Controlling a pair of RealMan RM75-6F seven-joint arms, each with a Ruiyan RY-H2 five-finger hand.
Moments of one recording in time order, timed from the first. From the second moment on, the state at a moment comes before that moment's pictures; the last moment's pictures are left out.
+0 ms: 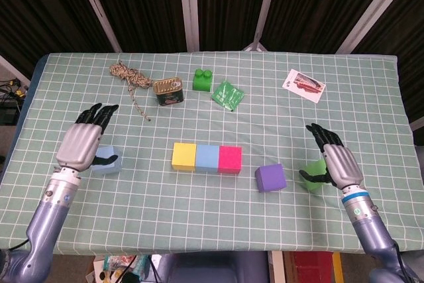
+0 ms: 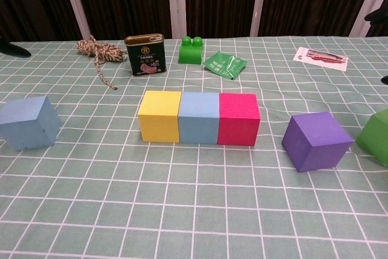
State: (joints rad) left arm -0.81 -1.11 0.08 -2.07 0.90 1.52 0.38; right arm 0.45 -1.03 0.19 -1.96 -1.05 1.08 -0.07
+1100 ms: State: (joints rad) left arm -0.48 -1.15 0.06 -2.07 1.25 1.65 0.40; right arm 0.47 -1.01 0.05 -1.76 -1.14 0.92 -0.18
